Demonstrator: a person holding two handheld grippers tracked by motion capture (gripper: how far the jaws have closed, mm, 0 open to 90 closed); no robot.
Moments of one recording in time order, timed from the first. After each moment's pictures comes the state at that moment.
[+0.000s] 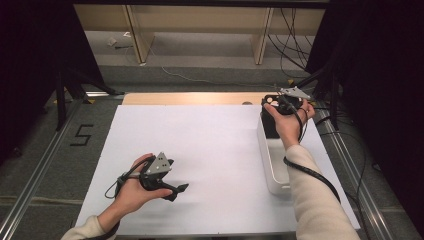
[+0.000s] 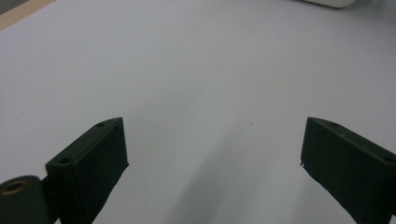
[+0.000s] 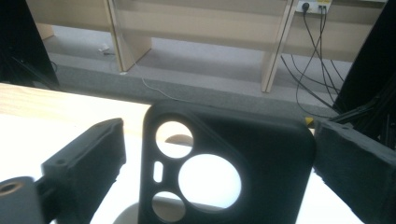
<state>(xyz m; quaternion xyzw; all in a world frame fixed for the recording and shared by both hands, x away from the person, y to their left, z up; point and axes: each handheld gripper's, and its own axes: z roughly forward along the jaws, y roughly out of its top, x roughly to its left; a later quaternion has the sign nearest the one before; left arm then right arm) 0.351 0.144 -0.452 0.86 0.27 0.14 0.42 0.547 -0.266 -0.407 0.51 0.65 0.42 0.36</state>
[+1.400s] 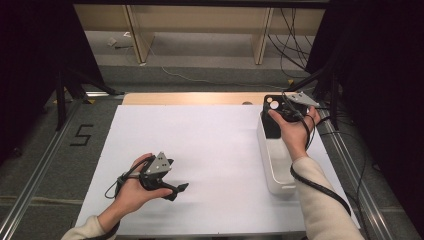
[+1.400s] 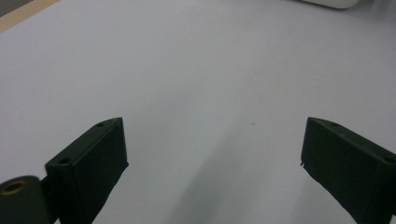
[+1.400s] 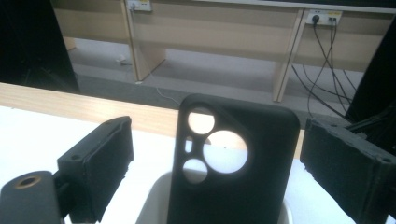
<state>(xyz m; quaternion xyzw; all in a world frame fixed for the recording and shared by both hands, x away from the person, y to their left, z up) 0.351 0.144 -0.451 0.85 0.27 0.15 0.42 0.508 -0.271 -0.395 0.49 0.65 0.45 0.36</state>
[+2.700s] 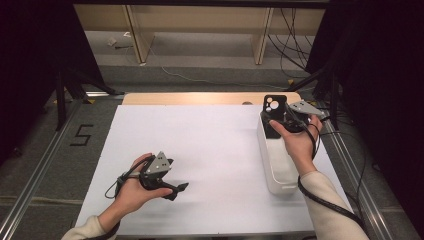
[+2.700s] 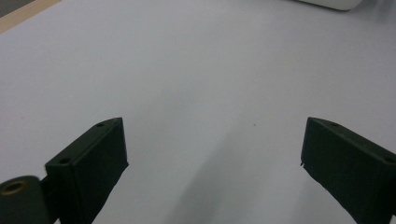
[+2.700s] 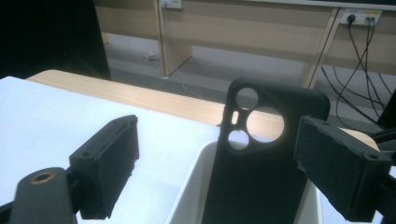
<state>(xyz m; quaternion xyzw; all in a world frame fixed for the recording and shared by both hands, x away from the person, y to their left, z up) 0.351 0.145 -0.451 0.85 0.27 0.15 0.42 0.468 -0.267 -0.387 0.46 0.68 0.47 0.32</state>
